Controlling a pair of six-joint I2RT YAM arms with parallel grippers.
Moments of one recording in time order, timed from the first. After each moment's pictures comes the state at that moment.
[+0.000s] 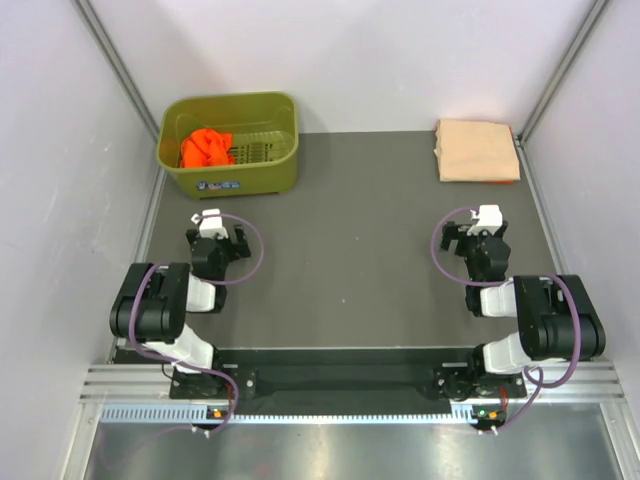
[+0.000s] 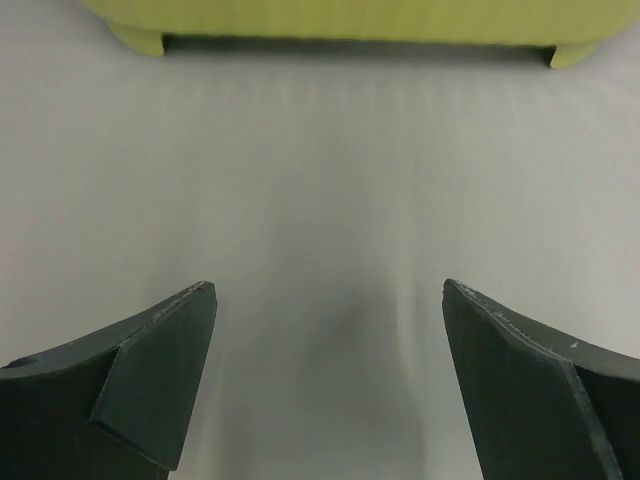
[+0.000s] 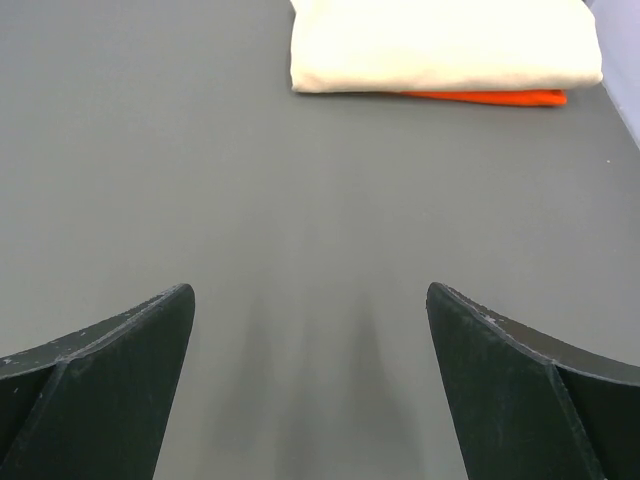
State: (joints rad) left arm -0.02 1.60 0.29 1.05 -0.07 -0.08; right arm 0.01 1.45 0.23 1.09 0.02 -0.03
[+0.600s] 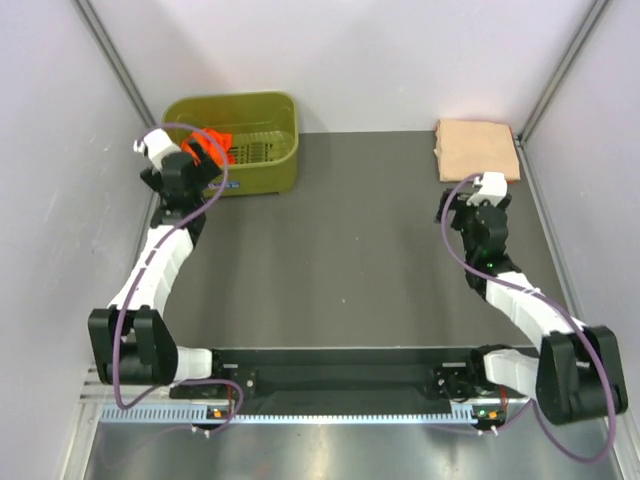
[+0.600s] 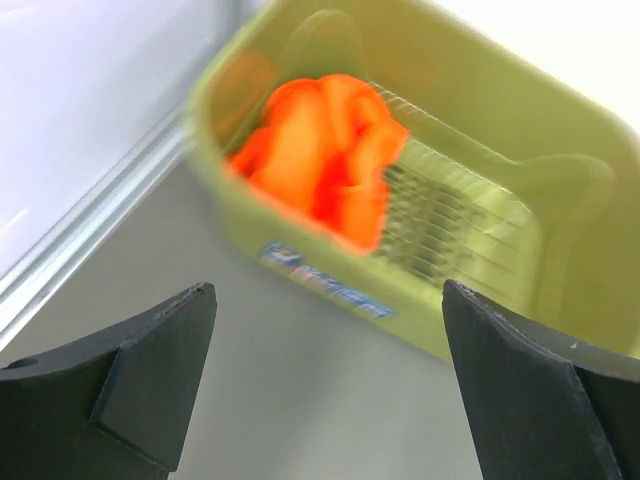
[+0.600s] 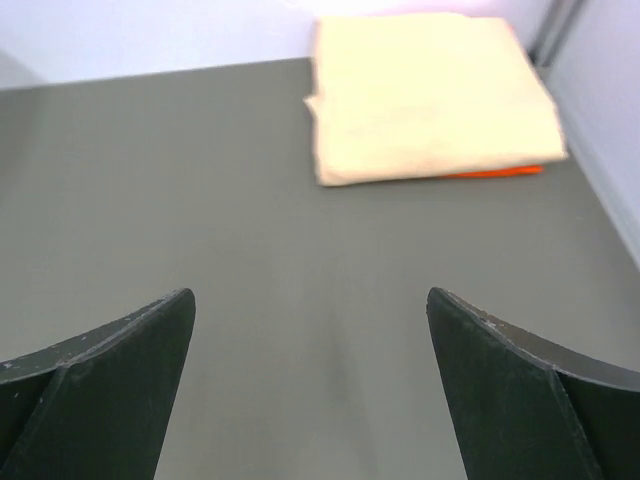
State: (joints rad) left arm -0.02 1.32 1.02 0.05 -0.45 -0.42; right arm 0.16 1.15 0.50 0.51 0.25 0.07
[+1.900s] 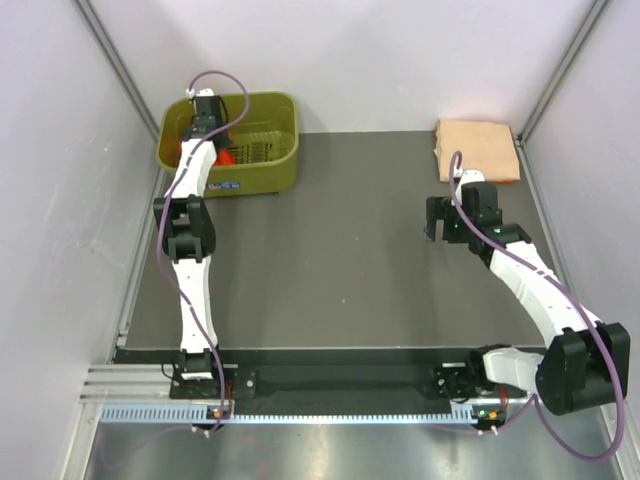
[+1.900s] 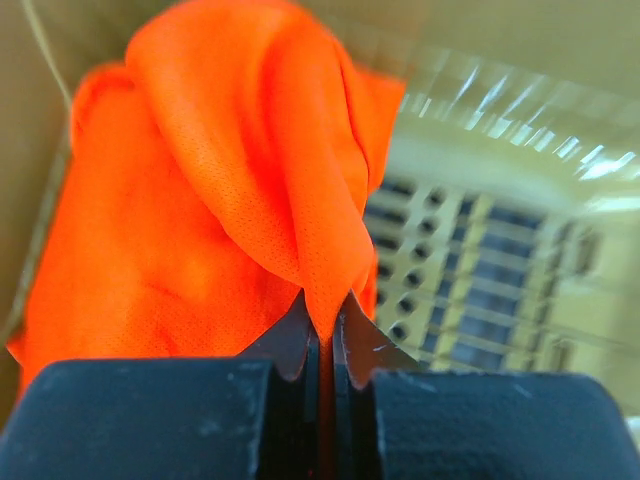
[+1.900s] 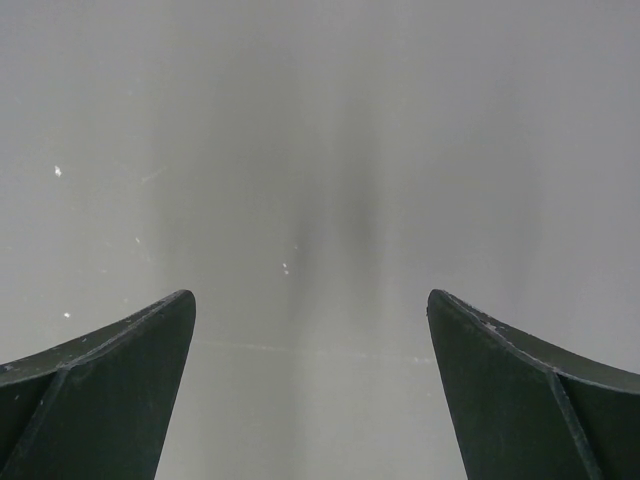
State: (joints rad) left arm 0.03 2.47 2.35 -0.54 -0.23 -0.23; right arm 0.21 1.19 0.88 -0.42 0.07 0.14
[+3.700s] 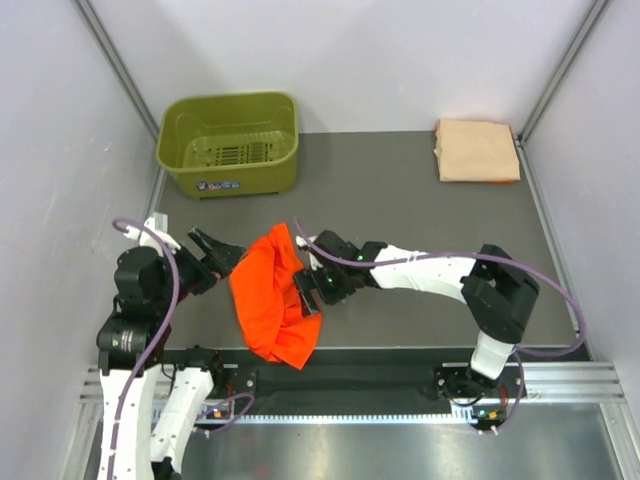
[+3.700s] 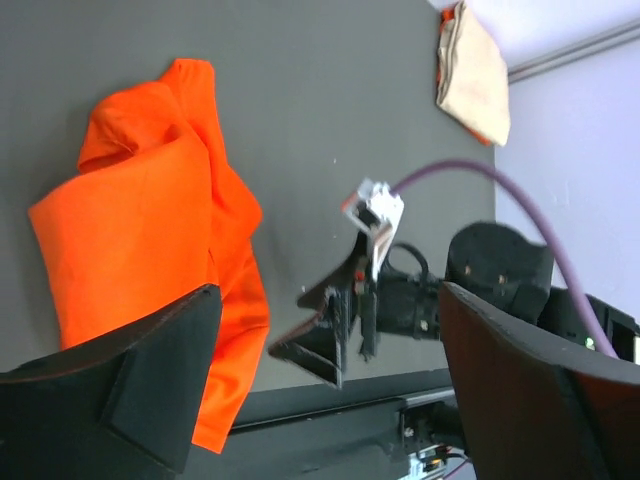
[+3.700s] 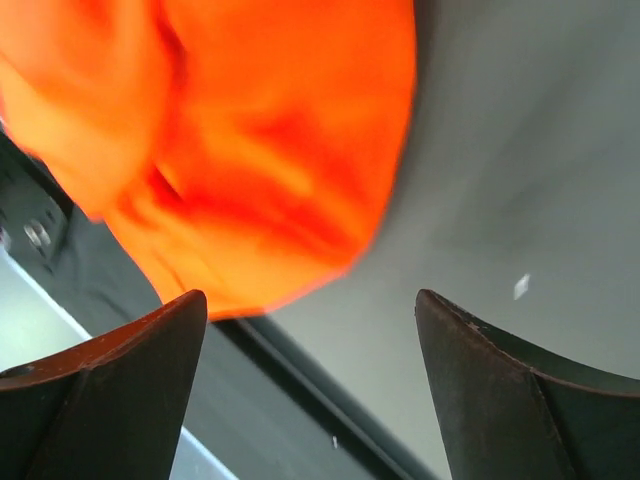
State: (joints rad) left arm -0.05 0.55 0.99 -0.85 0.29 -0.74; right arm 1.02 1.73 1.13 -0.42 -0.20 0.49
